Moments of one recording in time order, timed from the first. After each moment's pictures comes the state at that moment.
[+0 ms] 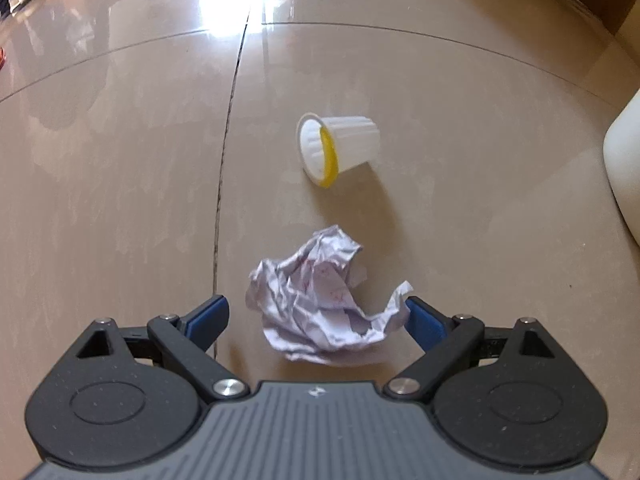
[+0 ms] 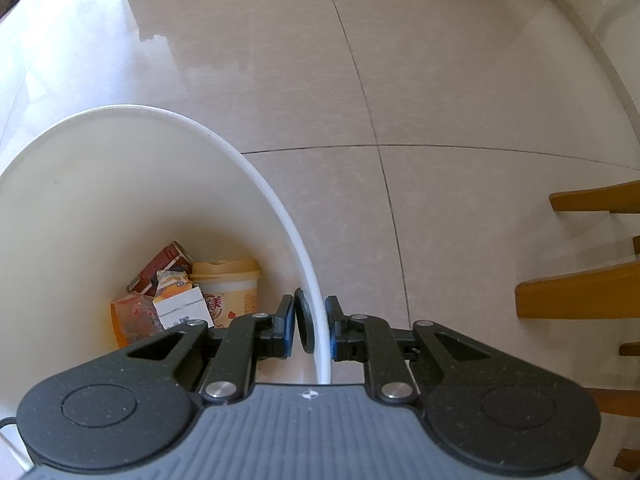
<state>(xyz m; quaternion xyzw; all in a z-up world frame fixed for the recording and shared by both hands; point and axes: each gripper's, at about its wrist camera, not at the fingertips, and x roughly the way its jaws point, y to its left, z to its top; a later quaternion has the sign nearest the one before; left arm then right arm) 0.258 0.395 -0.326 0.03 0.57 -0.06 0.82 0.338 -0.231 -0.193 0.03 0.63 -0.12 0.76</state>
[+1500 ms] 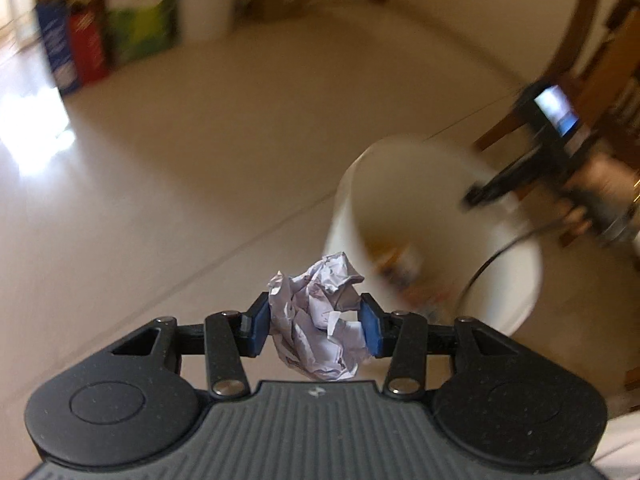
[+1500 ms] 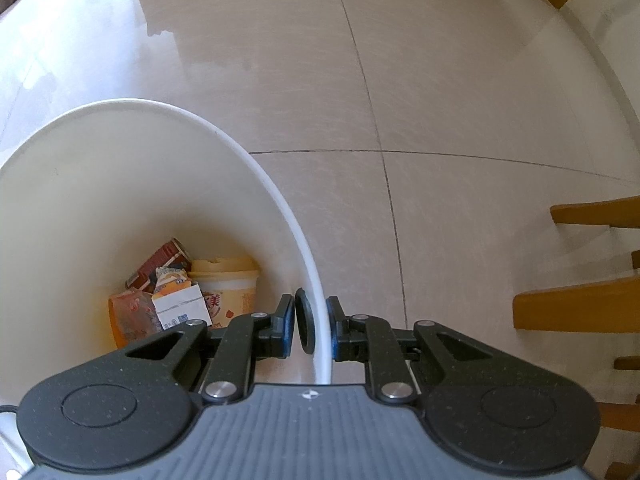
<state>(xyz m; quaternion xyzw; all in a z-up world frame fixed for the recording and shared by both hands) 0.342 0.127 -0.004 0.13 0.48 -0.37 0.78 0.338 -0.229 -0.197 0.02 0.63 -0.11 0.77</state>
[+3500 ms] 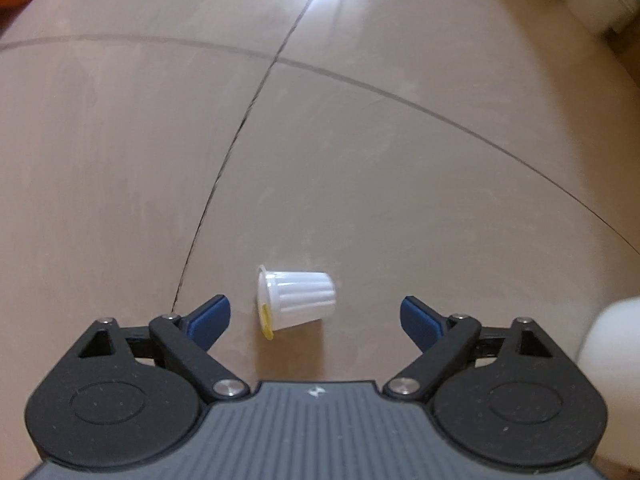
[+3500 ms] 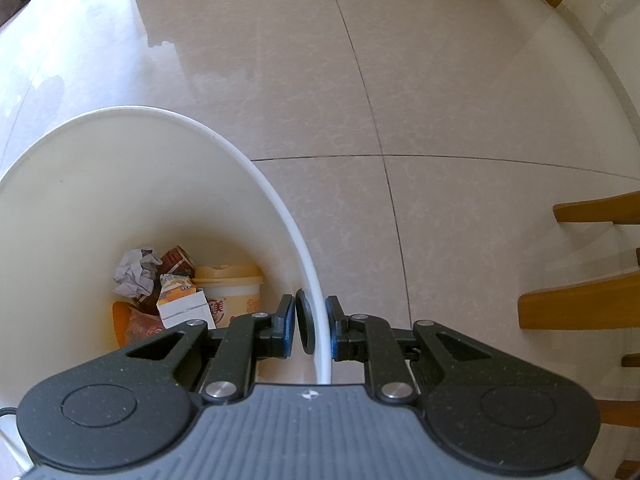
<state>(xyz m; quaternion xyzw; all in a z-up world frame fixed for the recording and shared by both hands) 0.378 0.369 -0.266 -0.11 0.63 0.06 0.77 0.333 -0.233 -0.193 0.03 0.62 -0.11 0.78</state>
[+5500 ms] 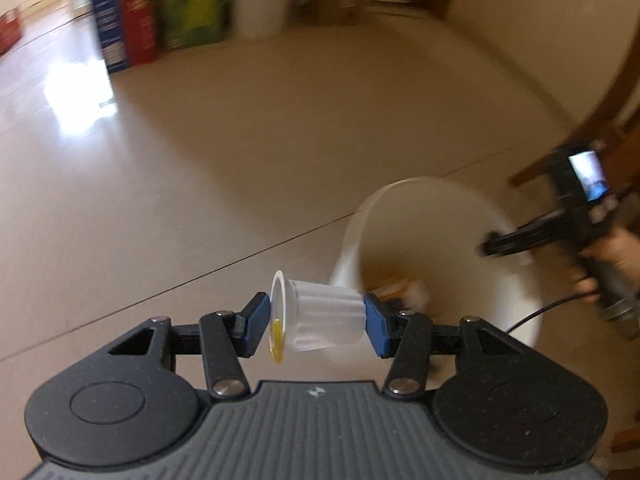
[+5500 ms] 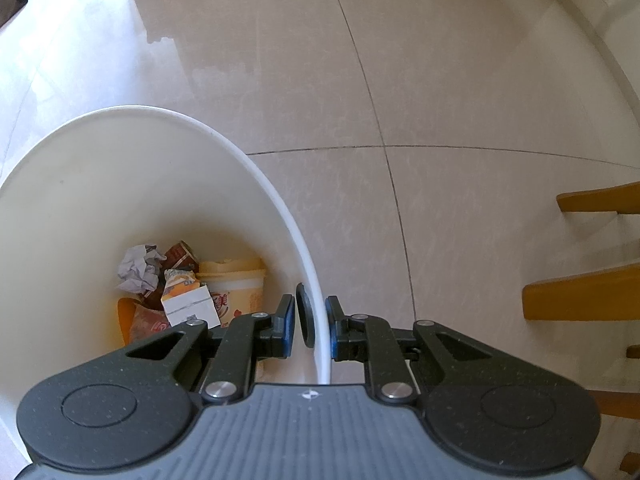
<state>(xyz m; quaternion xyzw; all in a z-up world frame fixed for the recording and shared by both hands) 0.374 0.101 0.009 0.10 0.51 -0.29 0.80 0.334 -0.236 -0.191 0.04 0.63 -0.11 0.77</state>
